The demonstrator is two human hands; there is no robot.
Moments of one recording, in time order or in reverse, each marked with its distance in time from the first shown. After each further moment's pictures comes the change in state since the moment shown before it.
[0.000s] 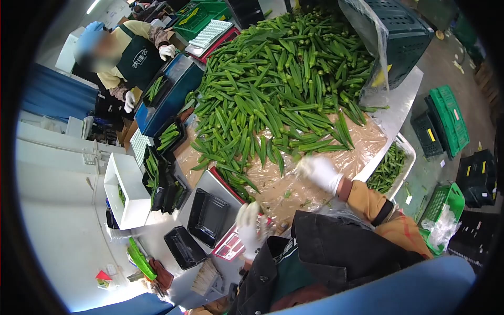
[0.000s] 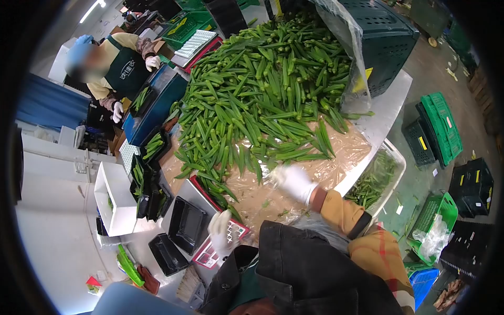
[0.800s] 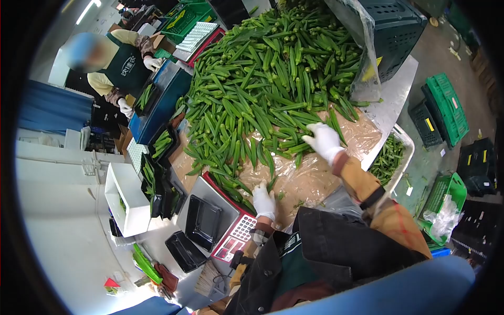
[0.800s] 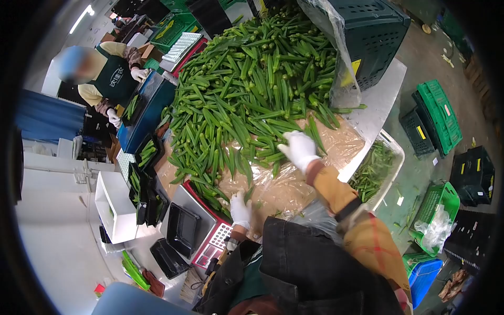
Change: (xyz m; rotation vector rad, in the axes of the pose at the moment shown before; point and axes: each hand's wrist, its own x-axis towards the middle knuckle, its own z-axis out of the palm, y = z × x) left_hand 0.025 -0.039 0.155 0.045 -0.356 -0.358; right_hand 0.052 0.062 -0.046 -0.366 0.336 0.119
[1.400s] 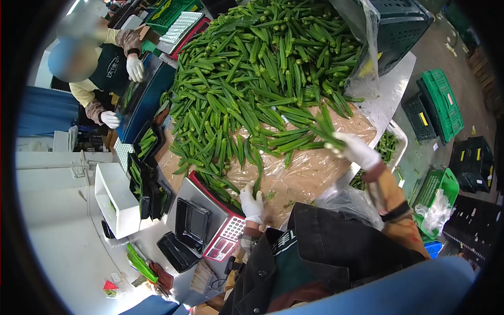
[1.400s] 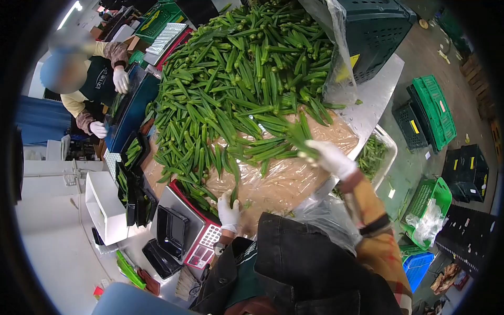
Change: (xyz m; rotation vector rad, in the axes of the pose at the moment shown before) left_hand -0.006 -0.004 0.000 -0.223 0.089 -0.033; right_hand -0.040 0.065 -0.087 1.413 -0.510 0.672
